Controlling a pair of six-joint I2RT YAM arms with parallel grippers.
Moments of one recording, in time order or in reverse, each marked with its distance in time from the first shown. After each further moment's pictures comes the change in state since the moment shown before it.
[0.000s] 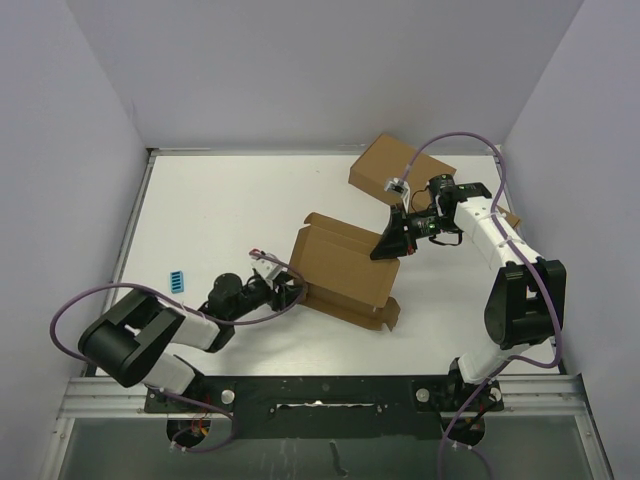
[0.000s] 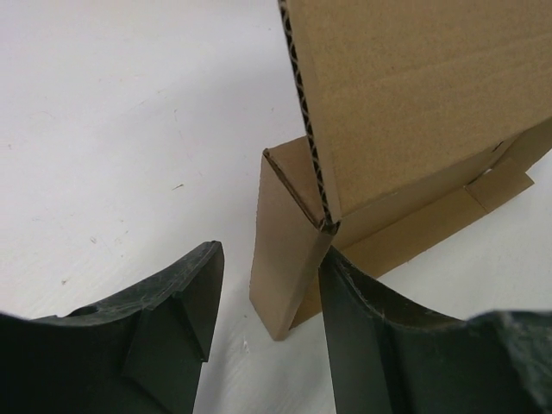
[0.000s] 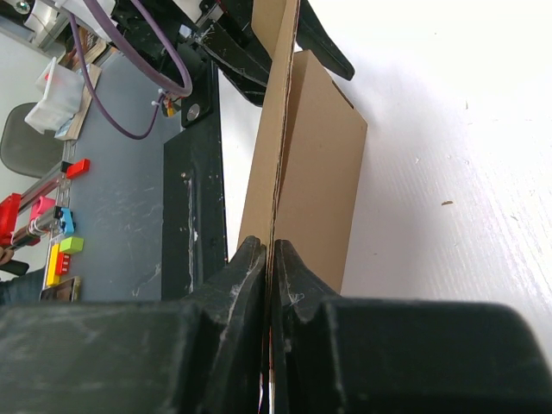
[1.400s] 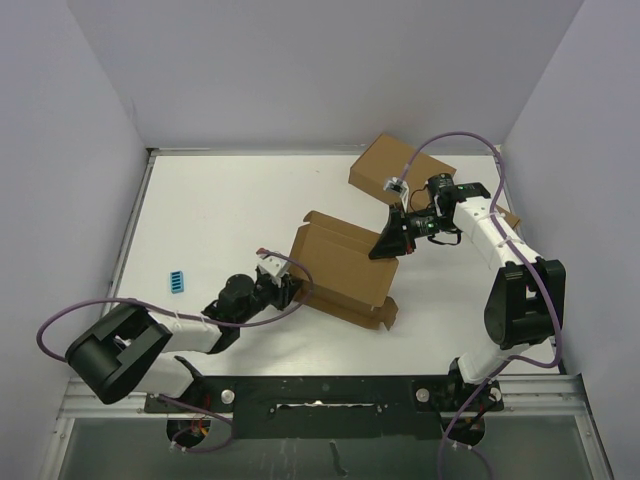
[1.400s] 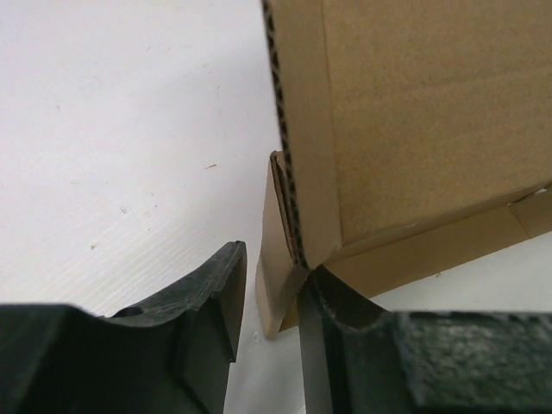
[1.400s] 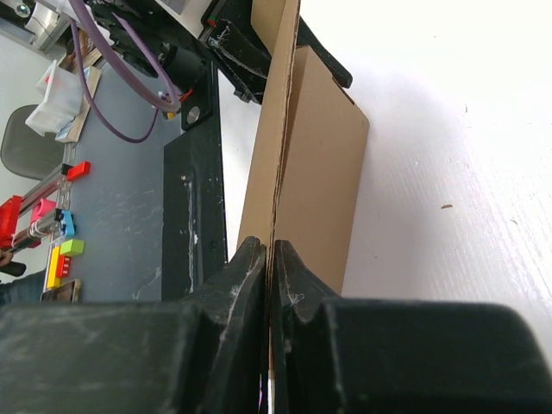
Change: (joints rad) left arm -0.125 -0.084 0.048 -0.212 -0.298 0.003; right arm 0.006 0.000 0.000 0.023 -0.001 0.026
